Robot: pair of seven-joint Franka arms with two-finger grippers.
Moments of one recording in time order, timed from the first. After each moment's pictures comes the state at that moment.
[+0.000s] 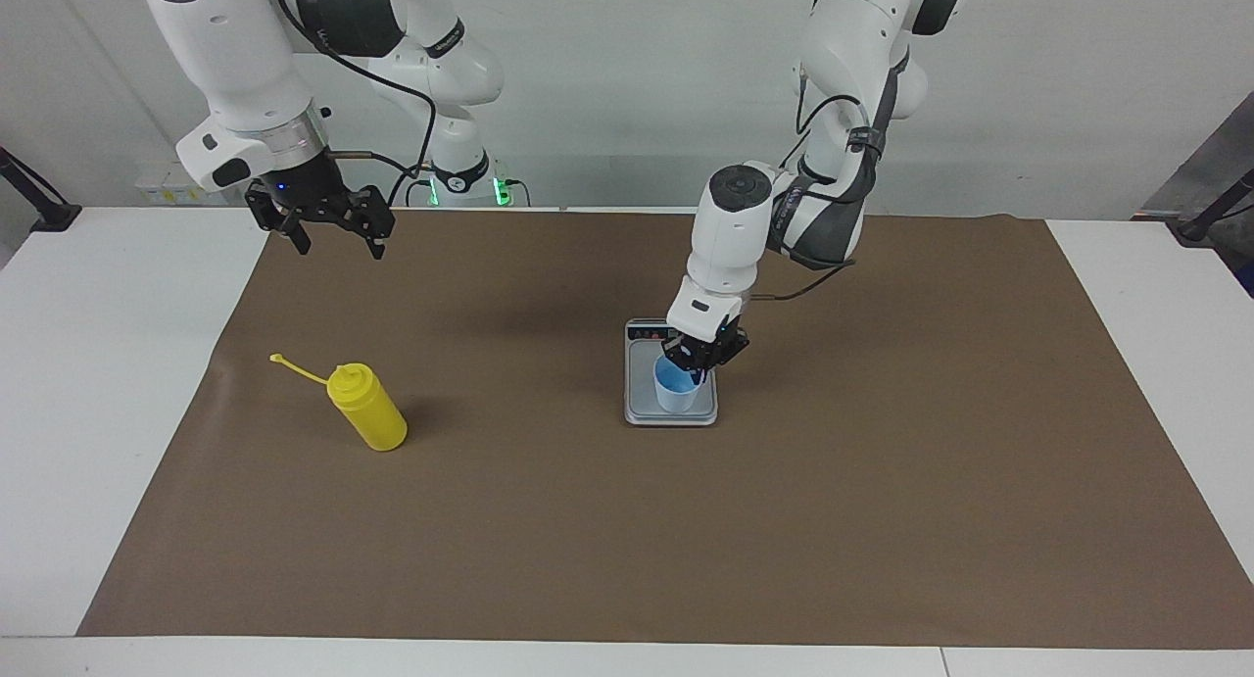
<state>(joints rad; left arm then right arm) -0.44 0.34 -0.18 -1.79 0.11 2.27 -0.85 -0.04 0.00 0.06 -1.62 -0.02 1.60 0.09</state>
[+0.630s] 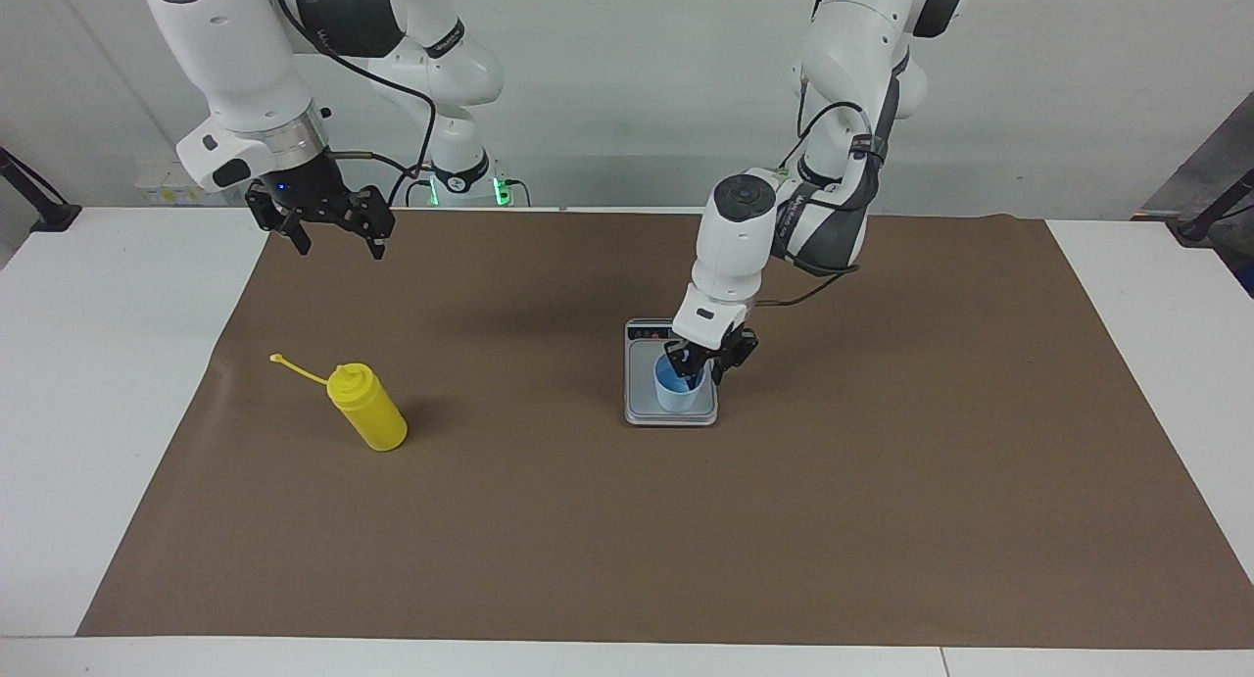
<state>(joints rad) -0.43 0.35 -0.18 -1.79 0.11 2.28 -0.85 -0.04 0.00 0.06 -1.62 -0.02 1.60 0.09</state>
